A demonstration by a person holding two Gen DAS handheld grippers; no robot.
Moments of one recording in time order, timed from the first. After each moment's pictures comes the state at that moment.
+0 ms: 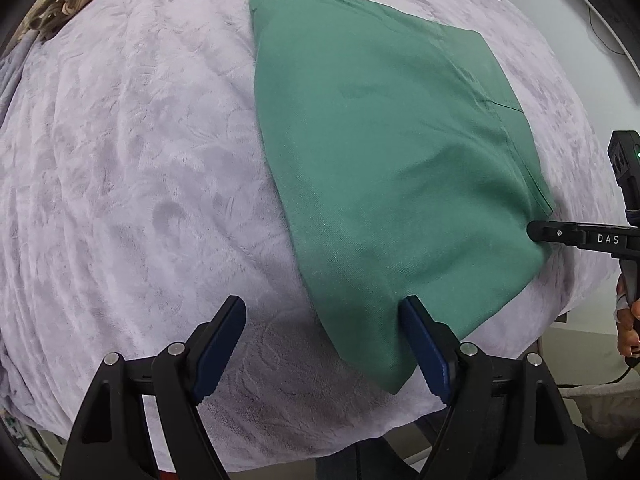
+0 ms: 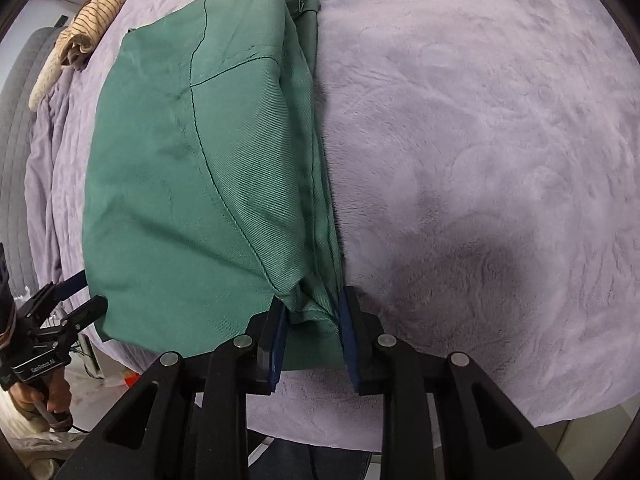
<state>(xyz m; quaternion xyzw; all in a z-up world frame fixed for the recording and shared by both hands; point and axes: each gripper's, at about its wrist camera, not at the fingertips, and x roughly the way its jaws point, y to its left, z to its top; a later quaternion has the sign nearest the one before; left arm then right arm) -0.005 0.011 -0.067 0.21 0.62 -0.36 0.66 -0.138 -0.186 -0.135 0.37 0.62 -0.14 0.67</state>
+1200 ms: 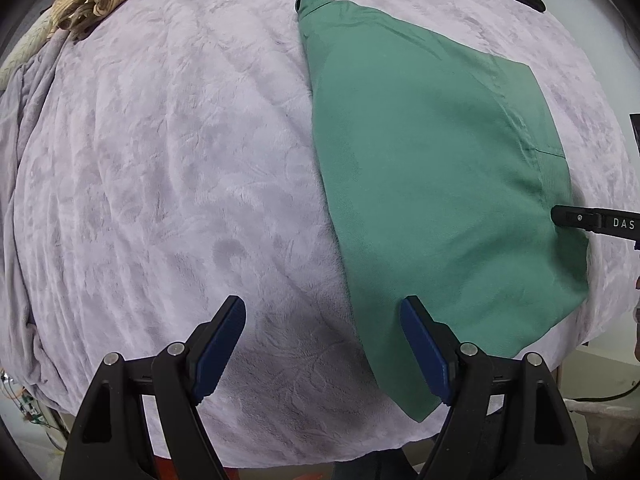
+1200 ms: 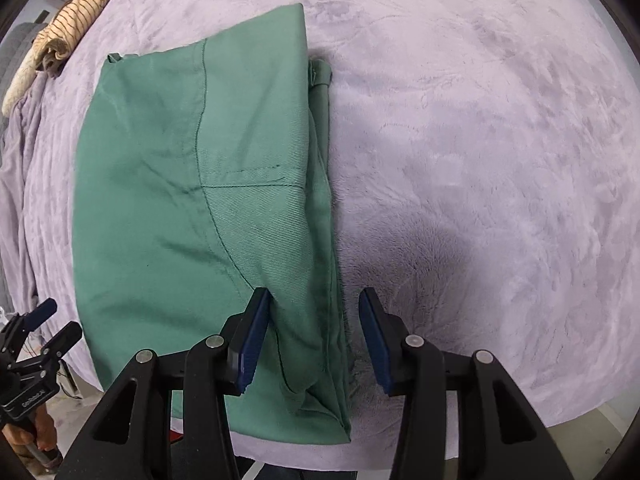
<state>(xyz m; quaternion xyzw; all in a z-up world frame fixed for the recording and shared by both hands) 0.029 0.006 -0.052 0.24 0.62 -0.30 0.69 -0.083 -0.213 -0.115 0.32 0.64 -0.20 0.67</state>
